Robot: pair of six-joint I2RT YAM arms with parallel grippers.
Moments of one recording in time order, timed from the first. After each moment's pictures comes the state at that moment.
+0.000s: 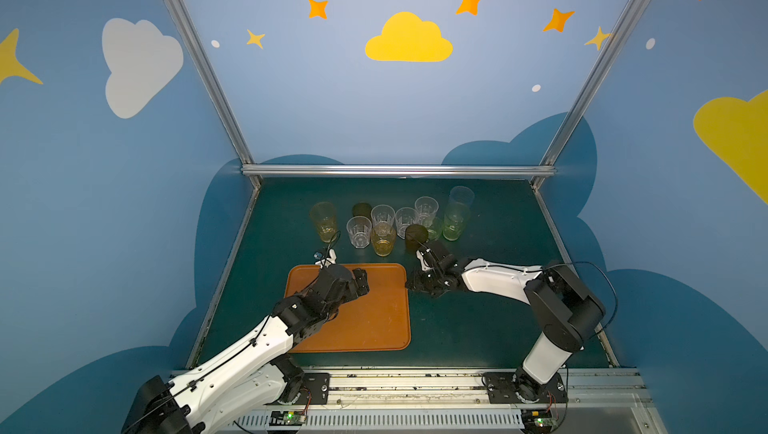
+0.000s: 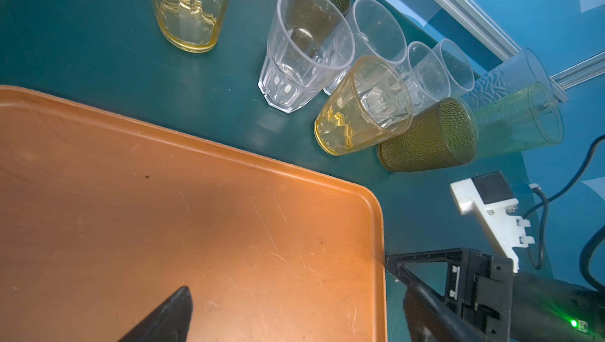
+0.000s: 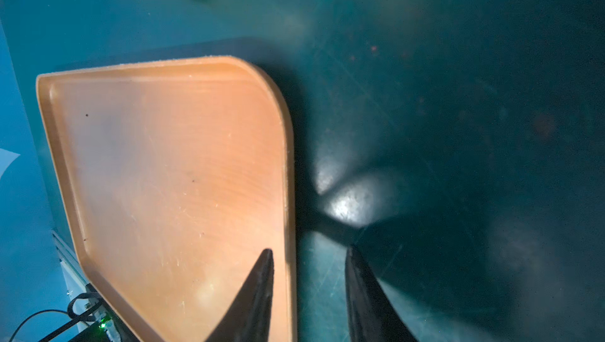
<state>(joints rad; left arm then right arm) -0.70 0.89 0.55 -0.39 -0.30 -0.89 0.78 1.72 0.92 -0.24 -0.22 0.78</state>
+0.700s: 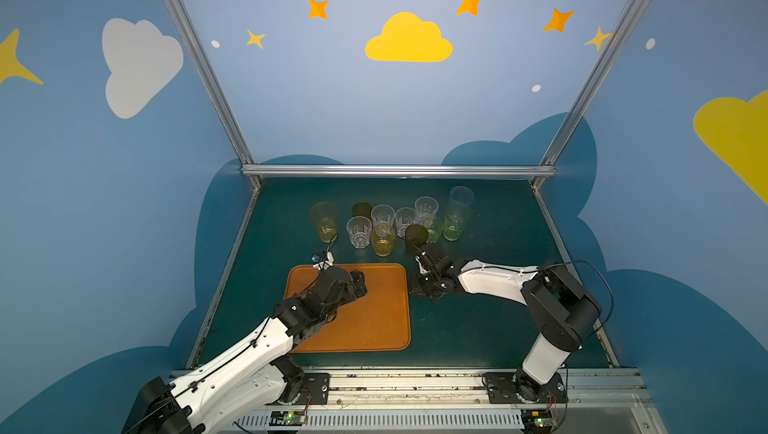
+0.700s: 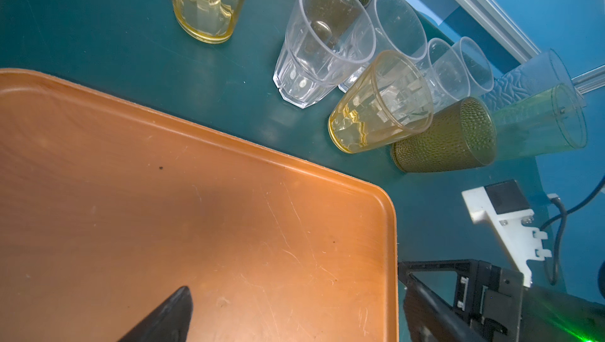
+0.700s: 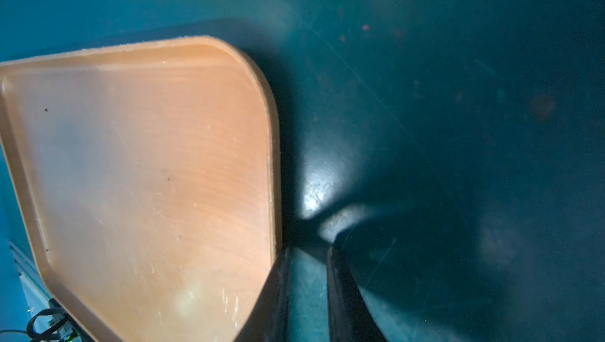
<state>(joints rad) -0.69 0.89 0.53 -0.39 -0.30 -0.91 0.81 1.73 0.92 -0.26 -0.17 0.79</state>
